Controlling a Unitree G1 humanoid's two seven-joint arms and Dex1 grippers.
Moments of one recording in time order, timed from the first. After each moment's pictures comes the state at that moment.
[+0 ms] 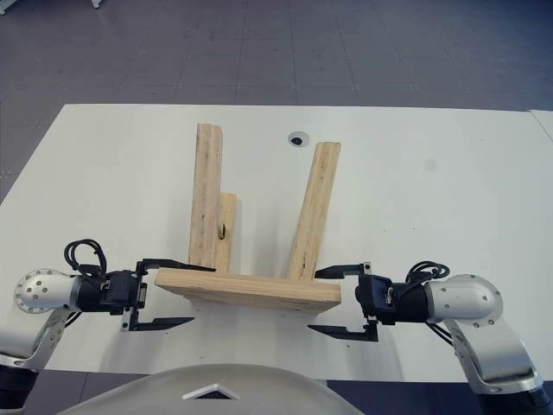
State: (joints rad) left arm 0.25 0.75 -0.07 -0.24 -0.45 -0.12 -1.32; right arm 0.34 -0.85 -0.05 -0.45 0.43 0.05 1.30
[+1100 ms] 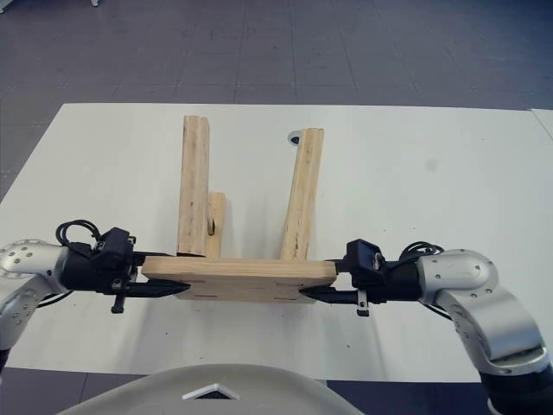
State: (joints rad) left arm 0.13 0.90 0.07 -0.50 -0.73 0.61 -1.25; right arm 0.17 -0.91 -0.10 -0.63 0.64 0.61 1.20
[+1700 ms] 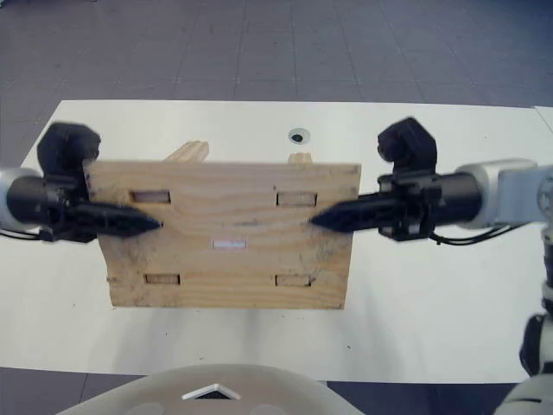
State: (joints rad) left arm -0.58 0.94 -0.01 -0.03 -1.58 1.36 -0.97; right arm -0.68 -1.03 0.10 0.10 1.69 1.50 0.89
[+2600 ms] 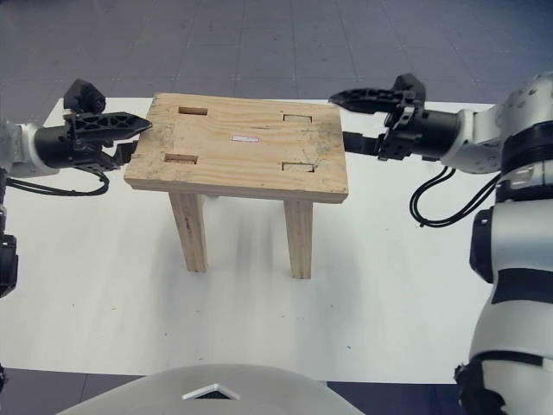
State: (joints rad) left arm -1.01 0.84 -0.30 0.83 -0.80 1.31 -1.60; right arm -1.21 -0.83 0.32 1.09 1.05 1.61 1.20
